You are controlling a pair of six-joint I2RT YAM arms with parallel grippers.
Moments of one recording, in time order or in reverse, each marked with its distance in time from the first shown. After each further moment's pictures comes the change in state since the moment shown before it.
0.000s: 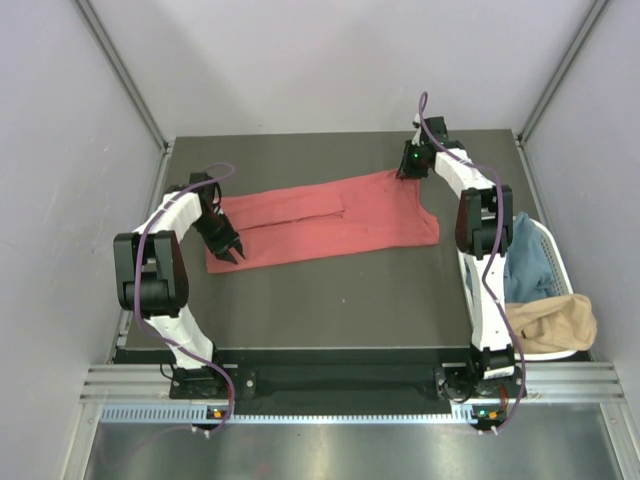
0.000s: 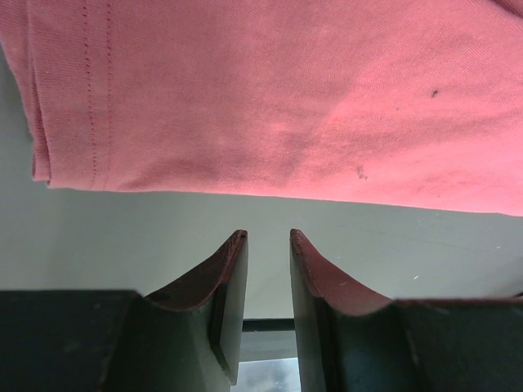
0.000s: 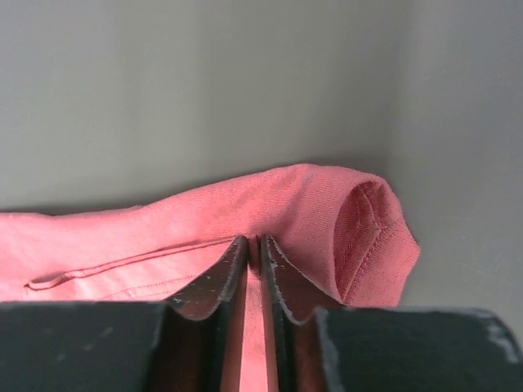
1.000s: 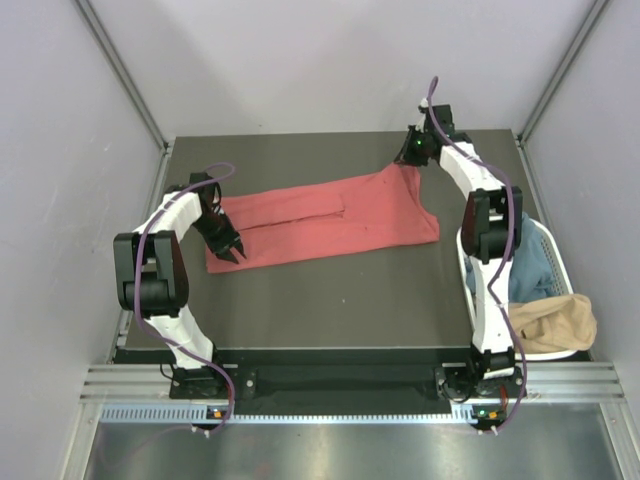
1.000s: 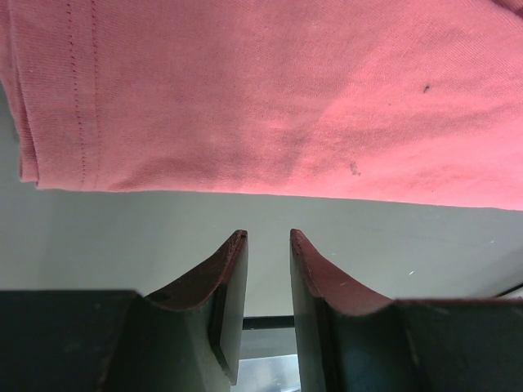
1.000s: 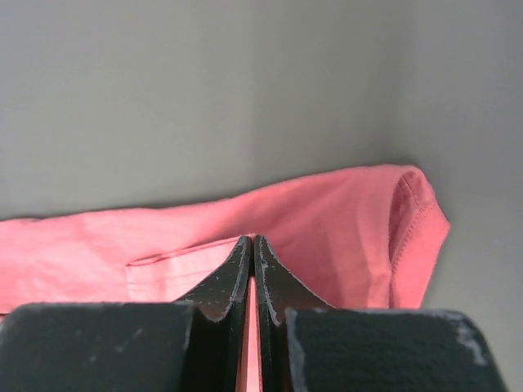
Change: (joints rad) left arm 0.000 0.000 0.000 0.002 0.021 0.000; right arm 0.008 -0.121 -0.051 0.042 -0.029 0.095
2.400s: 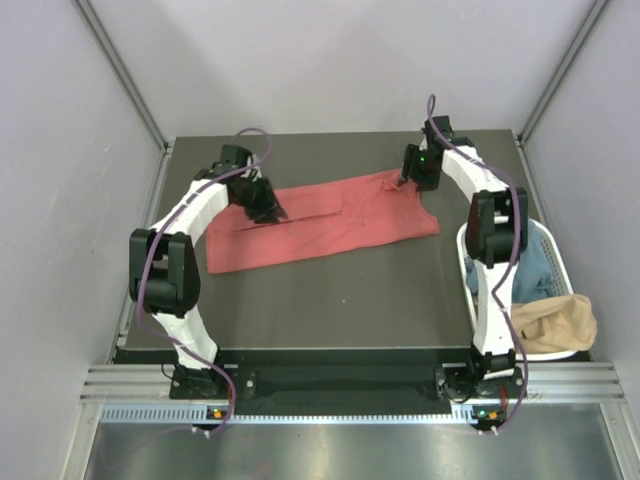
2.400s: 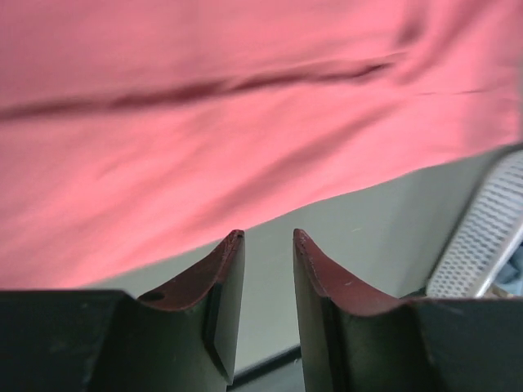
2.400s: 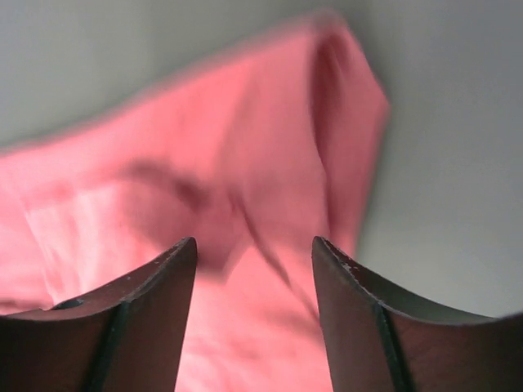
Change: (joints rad) left arm -0.176 0.009 0.129 0.231 0.154 -0.039; right arm -0.003 -0.013 -0.045 -0.200 0.105 -0.034
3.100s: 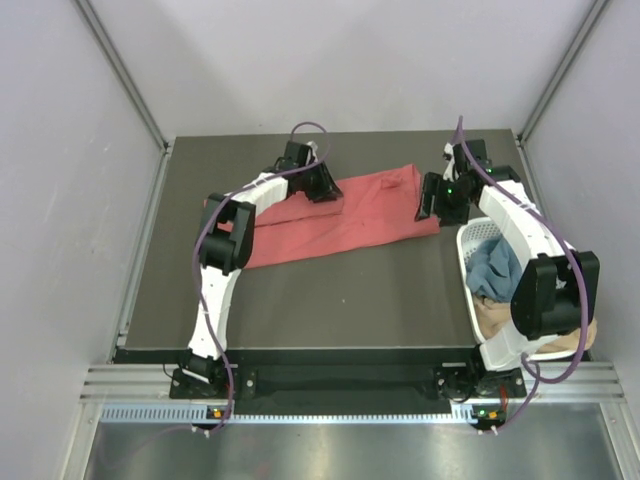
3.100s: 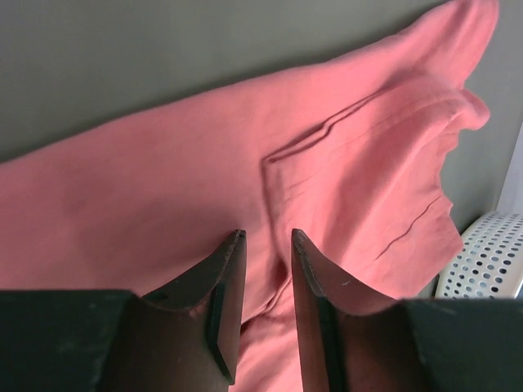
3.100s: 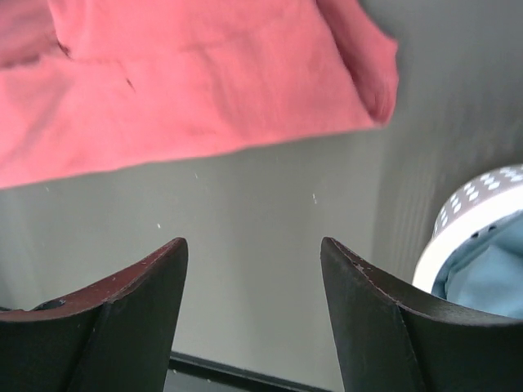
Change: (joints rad) left arm -0.230 0.576 0.436 0.484 0.055 -0.175; right arm 0.000 -0.736 -0.655 -0.147 -0.020 -0.053
